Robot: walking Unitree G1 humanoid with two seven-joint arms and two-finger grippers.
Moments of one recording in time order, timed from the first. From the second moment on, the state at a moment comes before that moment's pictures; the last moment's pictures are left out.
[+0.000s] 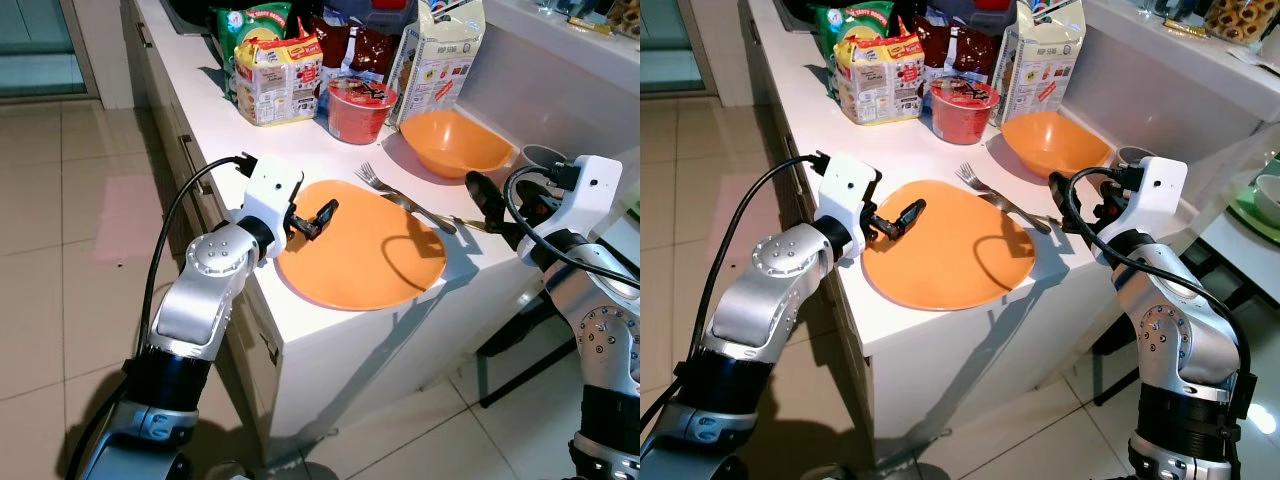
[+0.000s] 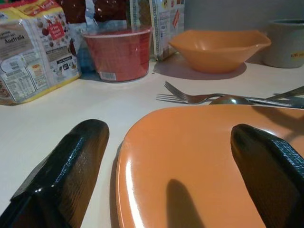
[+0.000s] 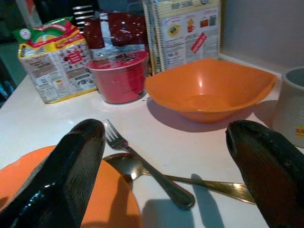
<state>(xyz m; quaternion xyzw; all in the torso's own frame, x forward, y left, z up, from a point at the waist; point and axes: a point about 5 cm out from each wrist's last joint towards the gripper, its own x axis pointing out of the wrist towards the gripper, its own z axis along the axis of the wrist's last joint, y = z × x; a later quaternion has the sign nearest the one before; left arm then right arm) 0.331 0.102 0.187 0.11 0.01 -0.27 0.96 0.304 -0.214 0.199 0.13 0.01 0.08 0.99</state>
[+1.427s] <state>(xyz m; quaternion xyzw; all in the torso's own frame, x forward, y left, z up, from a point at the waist) 0.320 0.092 0.186 0.12 0.02 -0.26 0.96 0.302 -0.216 0.205 0.15 -0.01 0.11 0.98</state>
